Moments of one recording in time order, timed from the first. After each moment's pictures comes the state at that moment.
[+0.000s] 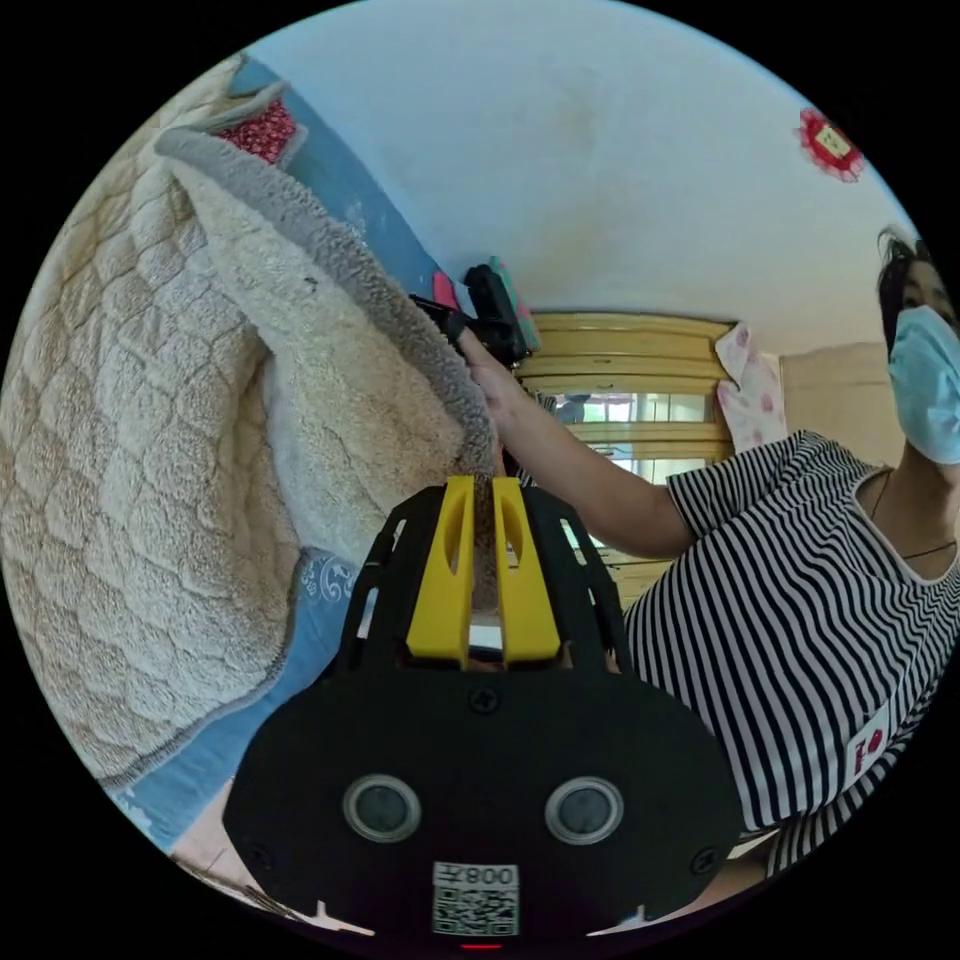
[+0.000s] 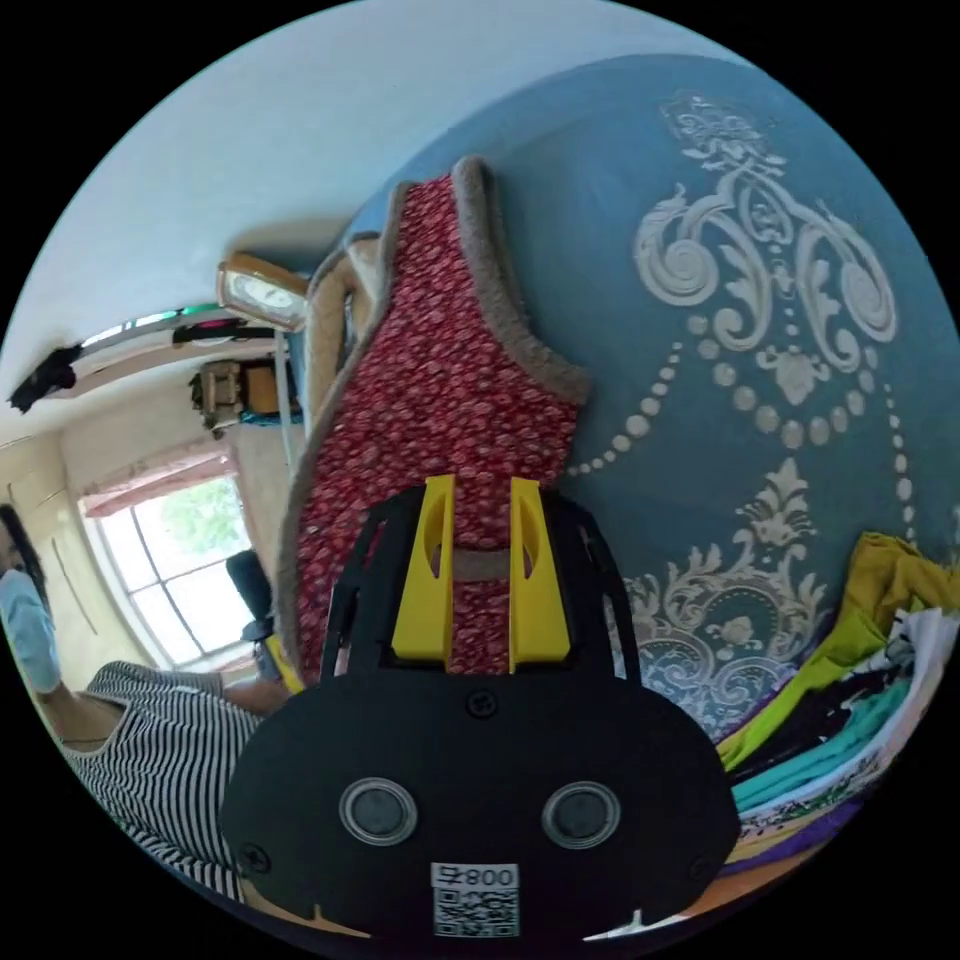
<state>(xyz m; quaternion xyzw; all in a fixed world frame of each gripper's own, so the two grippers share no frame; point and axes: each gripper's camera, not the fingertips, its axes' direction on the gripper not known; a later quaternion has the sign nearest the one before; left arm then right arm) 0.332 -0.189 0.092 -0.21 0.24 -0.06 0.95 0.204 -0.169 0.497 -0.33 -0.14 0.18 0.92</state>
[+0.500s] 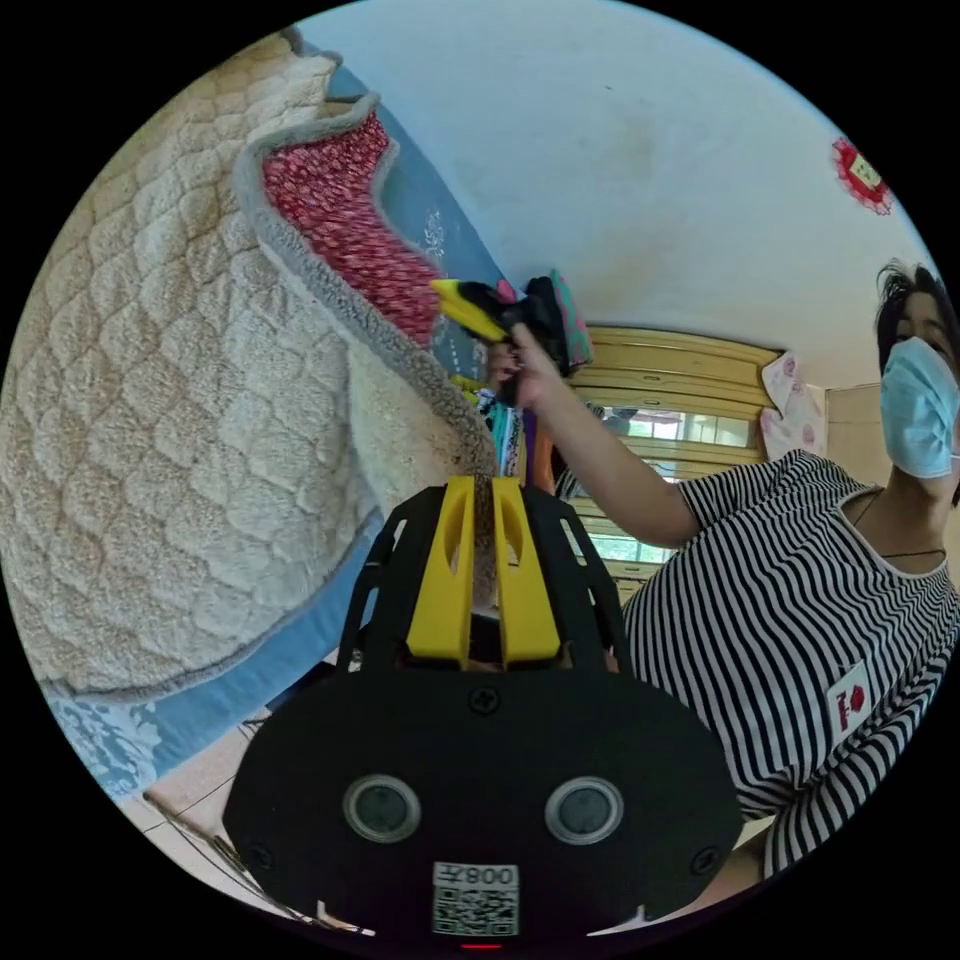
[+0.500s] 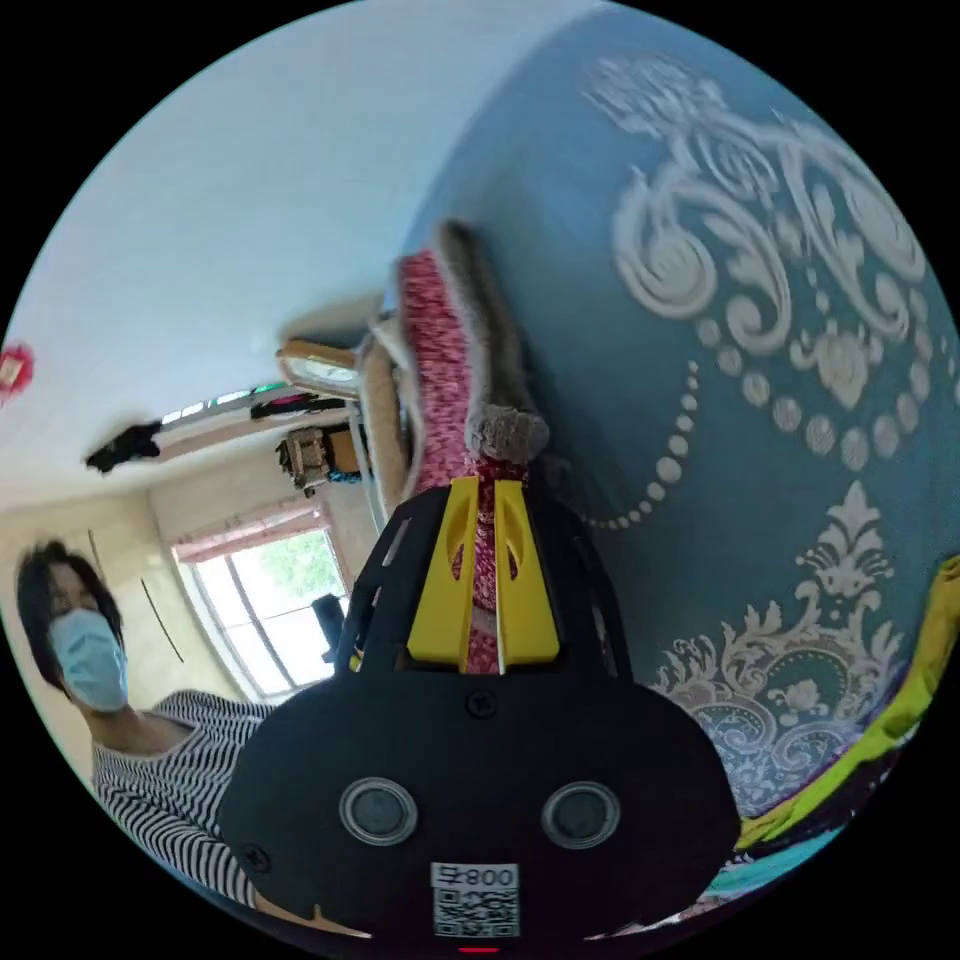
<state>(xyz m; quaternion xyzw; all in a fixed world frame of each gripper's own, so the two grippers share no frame) 0.322 -0.201 0.089 -0.22 0.14 -0.10 0.96 0.248 -0.166 0.474 -0.26 -0.27 0.23 0.90</state>
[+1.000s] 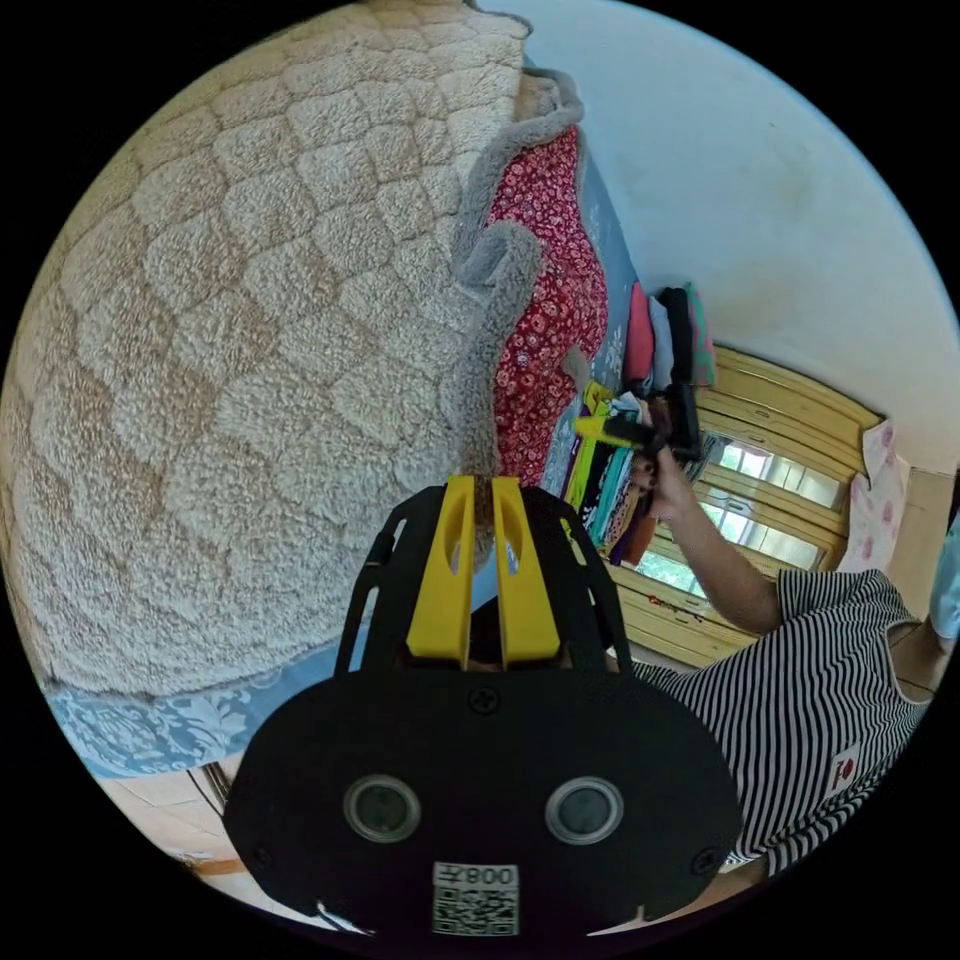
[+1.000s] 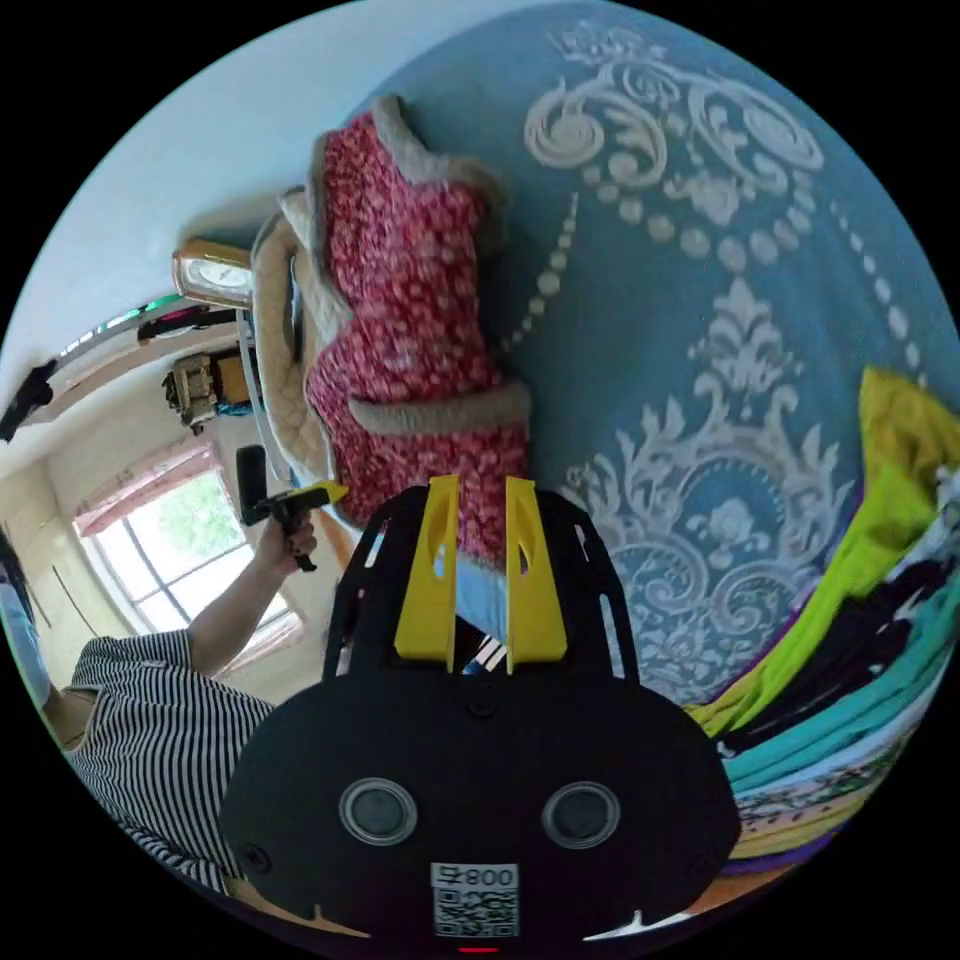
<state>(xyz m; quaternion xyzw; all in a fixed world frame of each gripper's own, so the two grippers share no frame) 0.280 -0.213 0.151 -0.28 0.04 -0.18 0.94 0.241 -0.059 0.470 -0.42 -0.16 0.20 0.87</state>
